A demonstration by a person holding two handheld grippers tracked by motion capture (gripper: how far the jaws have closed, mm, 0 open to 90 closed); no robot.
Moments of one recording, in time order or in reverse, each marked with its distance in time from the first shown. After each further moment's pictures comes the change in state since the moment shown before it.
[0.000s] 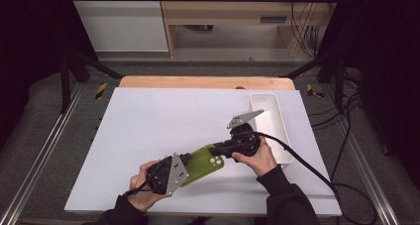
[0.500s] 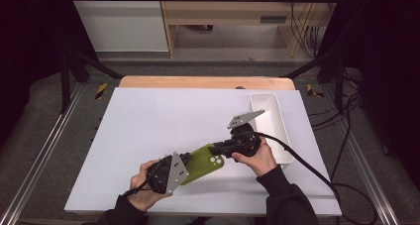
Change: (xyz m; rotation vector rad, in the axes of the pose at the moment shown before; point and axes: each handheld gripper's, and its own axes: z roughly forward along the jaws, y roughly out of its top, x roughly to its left) left arm 0.002 0.000 0.002 0.004 -0.008 -0.016; right arm 0.001 0.000 -0.001 -0.018 -0.004 -0.008
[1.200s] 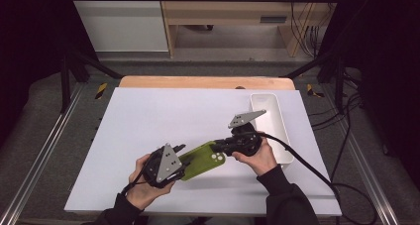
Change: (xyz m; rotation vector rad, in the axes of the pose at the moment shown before) left arm 0.017 -0.006 0.002 -0.066 -0.064 -0.195; right arm -0.001 0.001 -0.002 -0.021 -0.058 -0.032
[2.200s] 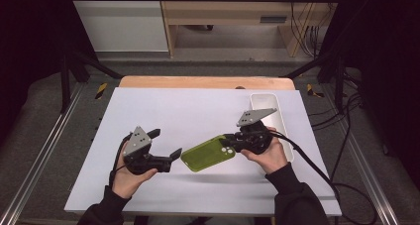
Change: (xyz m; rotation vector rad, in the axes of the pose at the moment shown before) left arm 0.057 -0.028 -0.007 -0.143 -0.054 -0.391; right arm 0.001 0.004 -0.028 -0.007 -0.123 -0.091
